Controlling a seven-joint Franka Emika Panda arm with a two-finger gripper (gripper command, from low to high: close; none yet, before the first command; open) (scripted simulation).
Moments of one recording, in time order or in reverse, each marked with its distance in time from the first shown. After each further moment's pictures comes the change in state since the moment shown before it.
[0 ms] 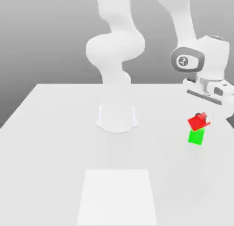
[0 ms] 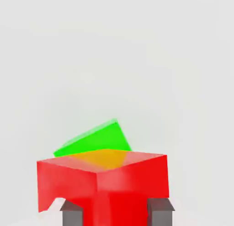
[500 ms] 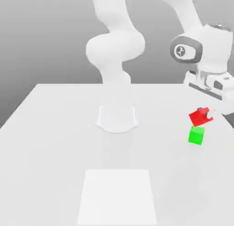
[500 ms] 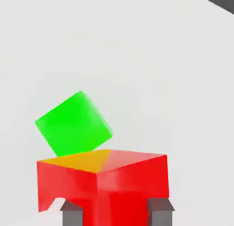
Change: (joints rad) arm 0.102 -0.222 -0.060 -0.007 0.233 -0.209 -0.160
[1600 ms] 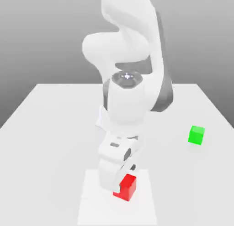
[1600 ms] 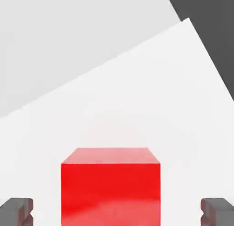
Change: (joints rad) arm -0.737 0.526 -0.446 0.219 -0.178 0.299 0.106
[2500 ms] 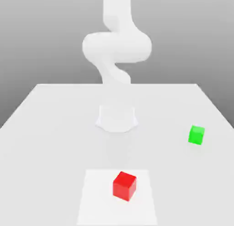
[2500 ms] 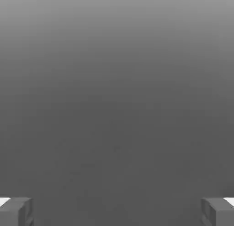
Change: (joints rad) arm -0.088 -0.968 0.037 0.360 -0.098 -0.613 1.004
